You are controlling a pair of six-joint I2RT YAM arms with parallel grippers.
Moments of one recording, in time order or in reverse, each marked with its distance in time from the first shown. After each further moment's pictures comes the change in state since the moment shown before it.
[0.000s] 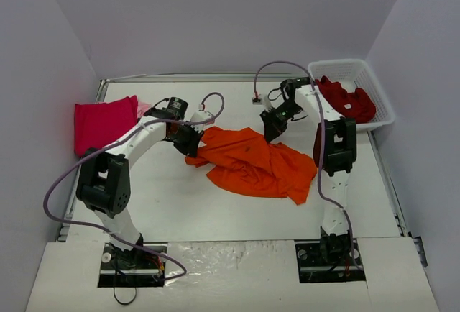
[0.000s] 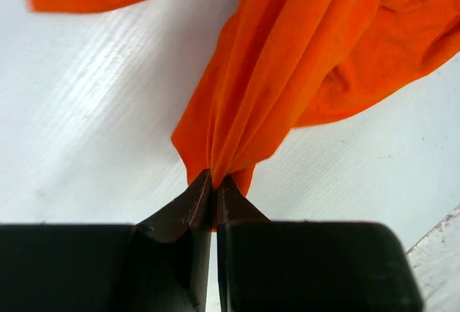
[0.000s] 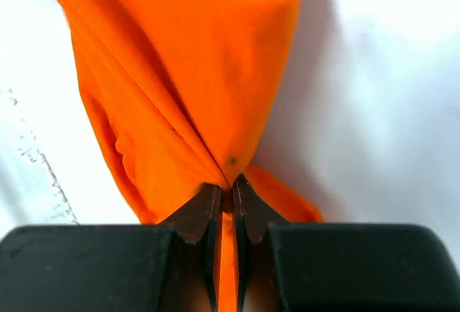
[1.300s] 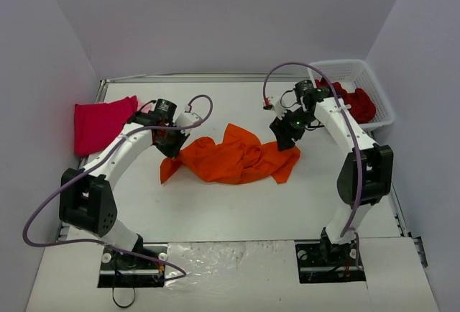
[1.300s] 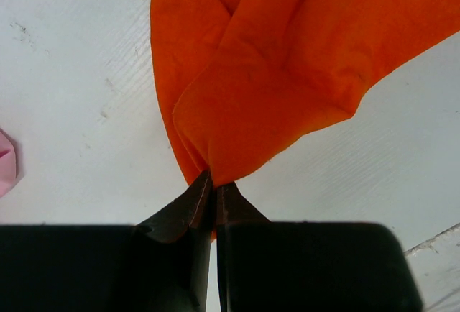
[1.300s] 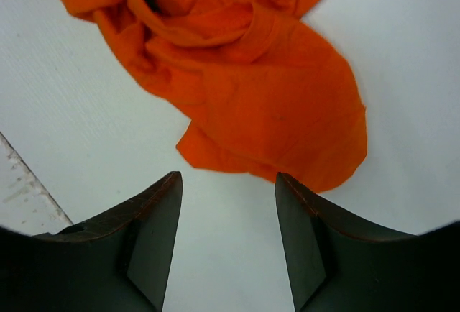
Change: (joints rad) left arm 0.036 -0.205 -0.058 -0.113 -0.247 0.023; right arm -0.008 -0.551 -0.429 0.162 0.251 0.021
